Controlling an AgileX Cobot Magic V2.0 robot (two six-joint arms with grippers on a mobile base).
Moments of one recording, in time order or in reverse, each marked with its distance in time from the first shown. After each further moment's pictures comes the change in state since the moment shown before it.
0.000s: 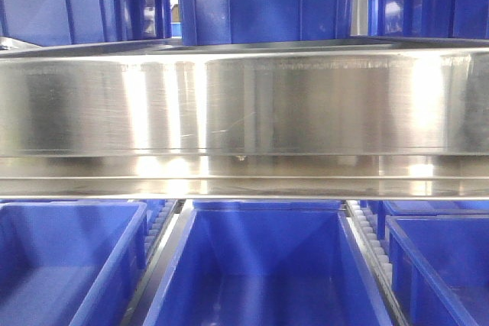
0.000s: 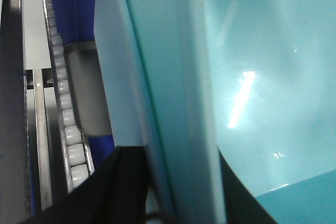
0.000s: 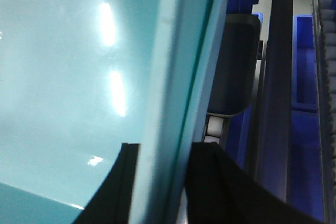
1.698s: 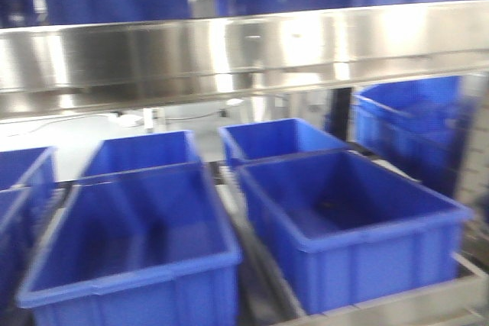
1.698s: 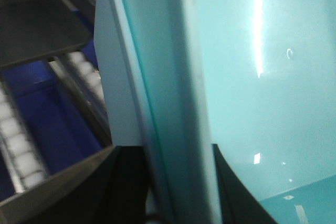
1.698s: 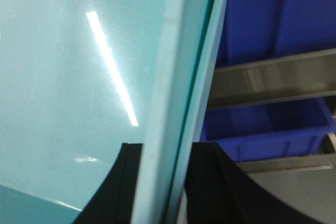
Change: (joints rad) left arm 0.000 -0.001 0.000 0.012 -0.015 0.006; right arm 0.000 0.013 0.000 0.004 -0.004 0.002
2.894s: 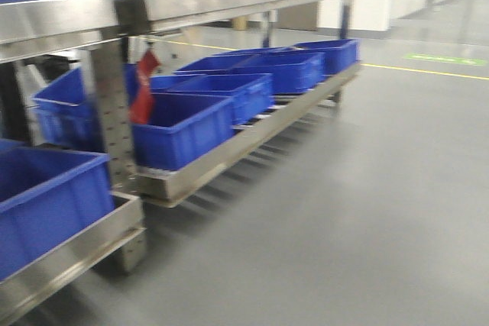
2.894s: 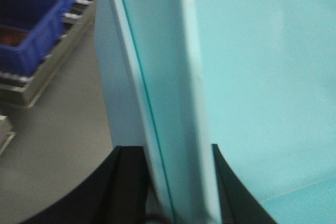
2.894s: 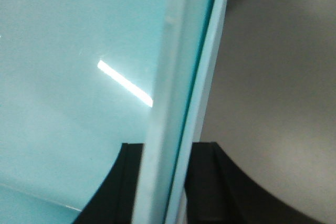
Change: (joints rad) left arm 0.000 0.000 0.000 0.000 -0.008 0.002; right arm 0.000 0.000 0.000 0.000 0.000 0.000
